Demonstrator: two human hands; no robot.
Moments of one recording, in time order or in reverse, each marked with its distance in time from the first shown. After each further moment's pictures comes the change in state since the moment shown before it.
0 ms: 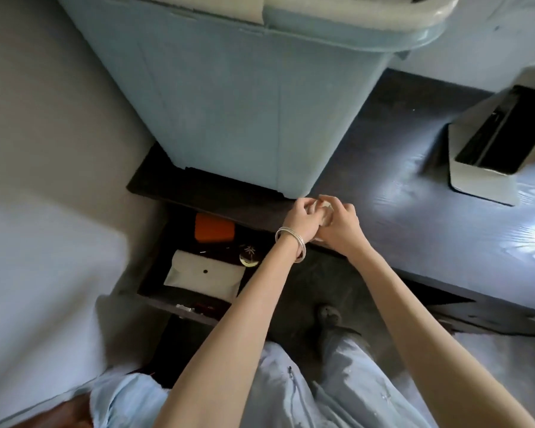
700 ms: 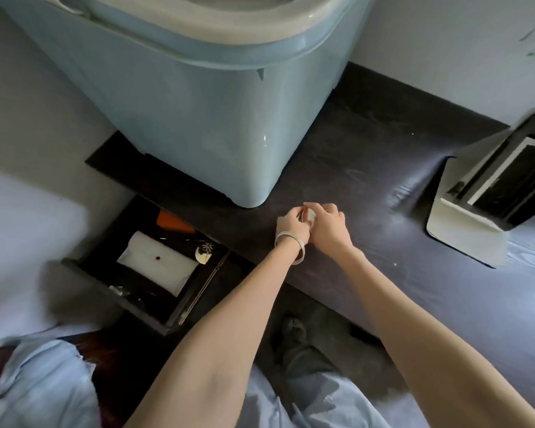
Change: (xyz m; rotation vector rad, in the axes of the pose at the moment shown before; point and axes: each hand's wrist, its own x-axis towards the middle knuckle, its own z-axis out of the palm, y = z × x) left_hand 0.101 0.011 0.143 0.056 0.291 -0.180; right_hand 0.121 0.099 -0.084 -0.374 -0.147 -0.240
